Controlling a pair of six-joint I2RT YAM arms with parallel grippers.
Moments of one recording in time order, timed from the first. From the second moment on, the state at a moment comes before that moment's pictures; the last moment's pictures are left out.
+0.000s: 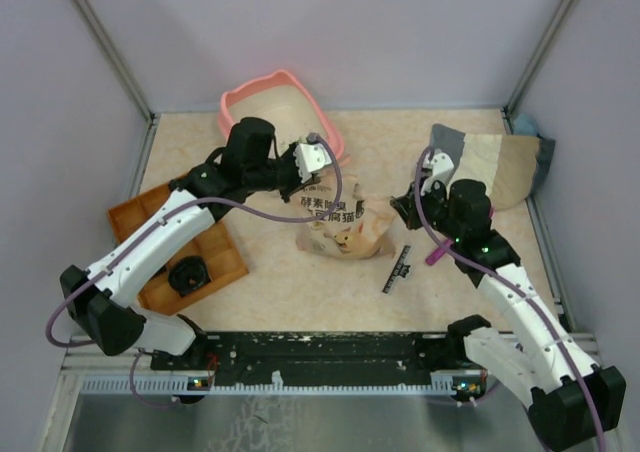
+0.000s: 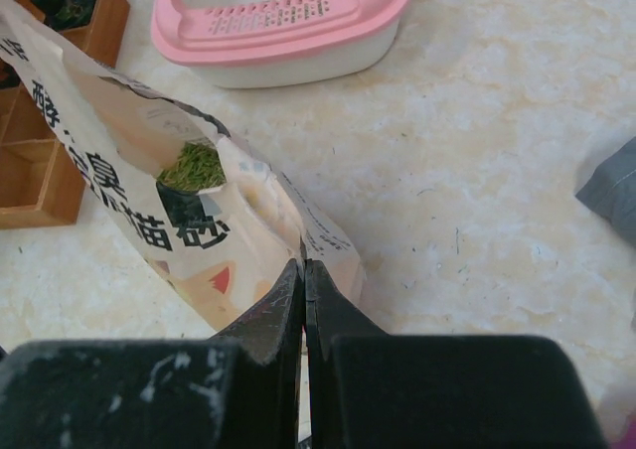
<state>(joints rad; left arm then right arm) -0.69 1.39 1.41 -0.51 0.36 0.58 0.33 0.83 0.72 -0.19 -0.29 0.13</state>
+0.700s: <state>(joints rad) -0.55 1.40 1.42 -0.57 0.58 0.49 0.21 0.80 0.86 -0.31 -0.55 0.11</state>
